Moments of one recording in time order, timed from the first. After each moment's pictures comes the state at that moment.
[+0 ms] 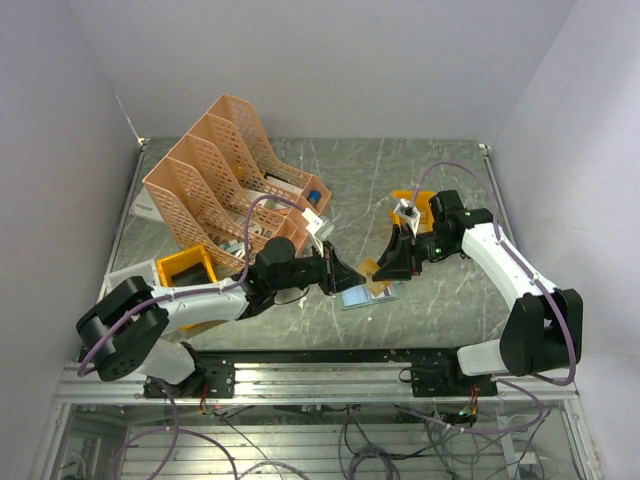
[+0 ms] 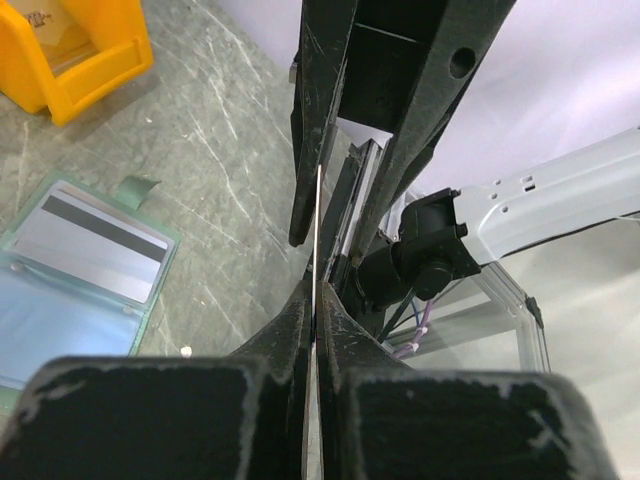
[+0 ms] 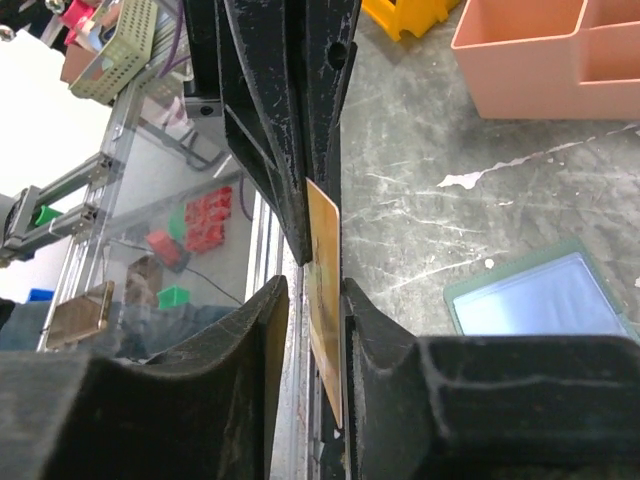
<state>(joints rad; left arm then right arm) -0.93 1.40 0.62 0.72 0.39 -0.68 0.18 1.39 1.02 -1.04 -1.37 -0.84</state>
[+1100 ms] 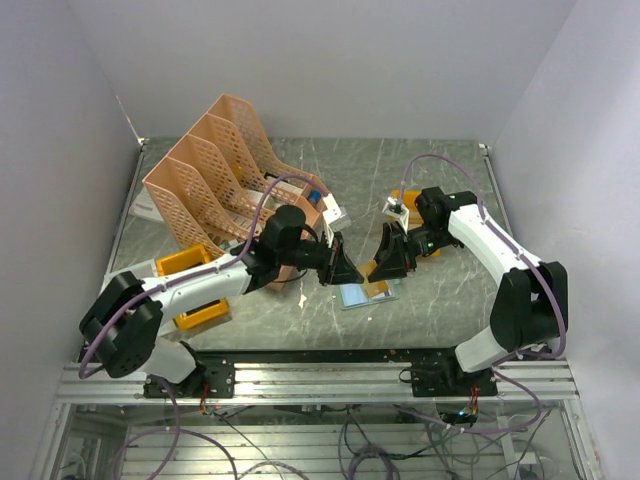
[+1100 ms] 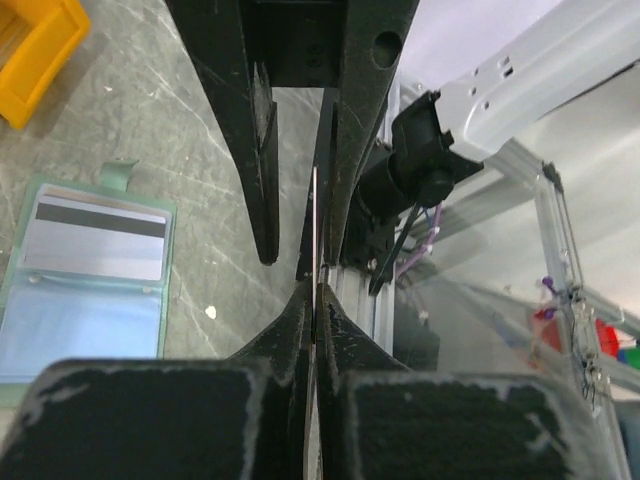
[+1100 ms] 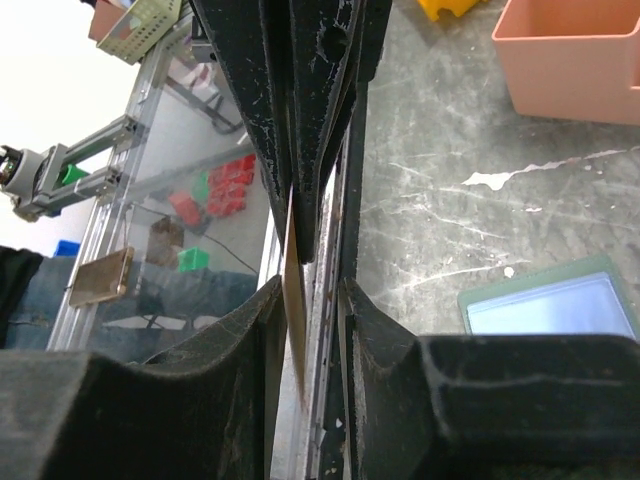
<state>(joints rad) -0.83 1.42 0.83 0.35 0.72 -0.41 0.24 1.53 1.17 -1.30 -1.36 -1.10</state>
